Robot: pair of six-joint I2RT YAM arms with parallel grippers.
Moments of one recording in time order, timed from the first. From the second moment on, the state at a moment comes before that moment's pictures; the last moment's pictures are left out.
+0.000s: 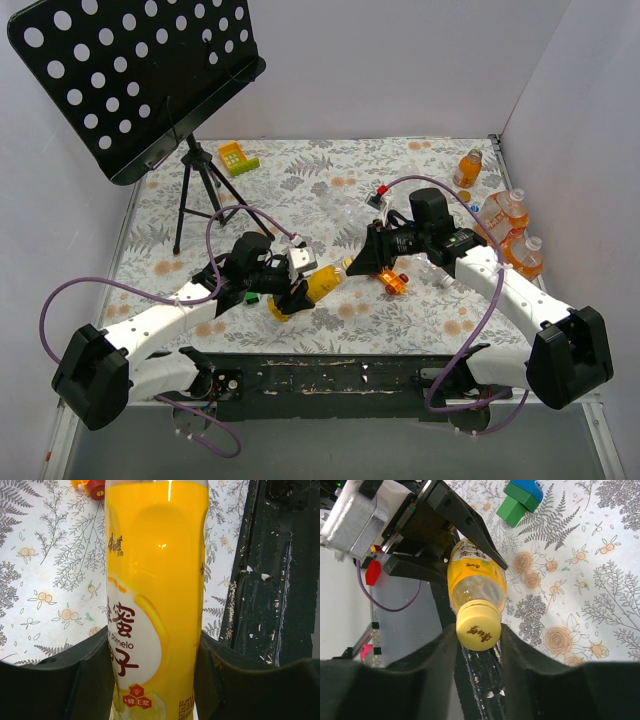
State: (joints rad) left arm -0.67 1.11 0.63 -0.16 0.63 0.25; right arm 0.50 1.24 0.89 -0.28 -0.96 0.27
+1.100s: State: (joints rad) left arm -0.67 1.10 0.62 -0.16 0.63 0.25; right arm 0.50 1.26 0.89 -0.22 -0.98 0.30
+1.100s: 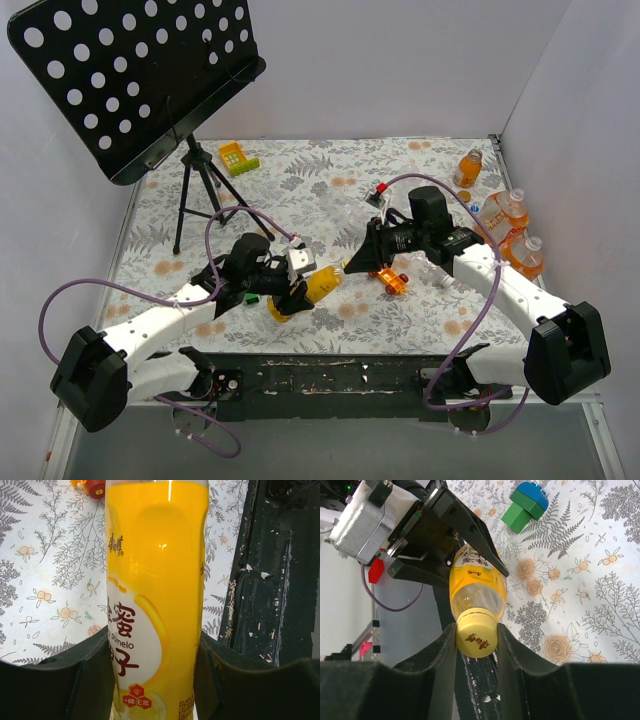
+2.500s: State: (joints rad) left arm -0.62 1.36 0.77 -0.35 1.03 0.38; right arm 0.53 1.24 1.17 -1.10 -0.70 -1.98
